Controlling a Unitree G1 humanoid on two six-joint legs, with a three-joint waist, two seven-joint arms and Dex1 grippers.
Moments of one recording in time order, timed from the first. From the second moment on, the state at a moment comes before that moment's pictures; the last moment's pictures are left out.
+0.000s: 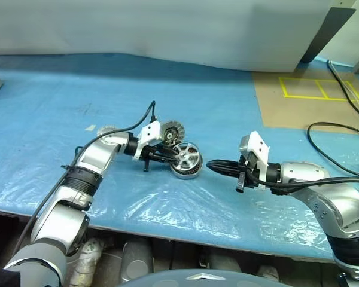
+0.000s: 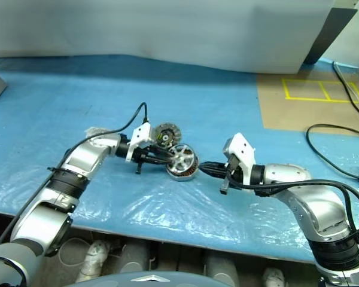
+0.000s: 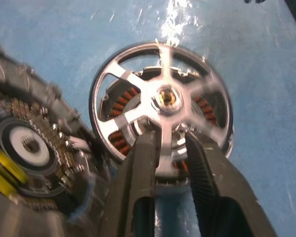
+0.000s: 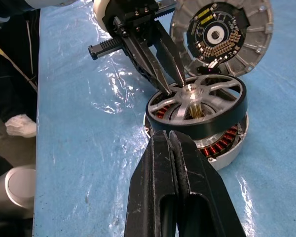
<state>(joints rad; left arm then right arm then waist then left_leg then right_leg) -0.70 0.43 -0.29 0.39 -0.15 0.20 -1.31 -0.17 -0.71 0.02 -0.54 0.57 0.82 0.82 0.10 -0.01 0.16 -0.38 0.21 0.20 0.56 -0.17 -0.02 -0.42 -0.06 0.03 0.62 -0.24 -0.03</state>
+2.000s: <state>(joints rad) -0.60 0.50 -0.05 0.18 -0.44 0.44 -1.23 -0.37 -0.45 0.18 -0.16 0.45 0.72 0.83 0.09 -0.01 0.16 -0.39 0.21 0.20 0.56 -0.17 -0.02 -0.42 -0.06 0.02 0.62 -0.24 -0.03</state>
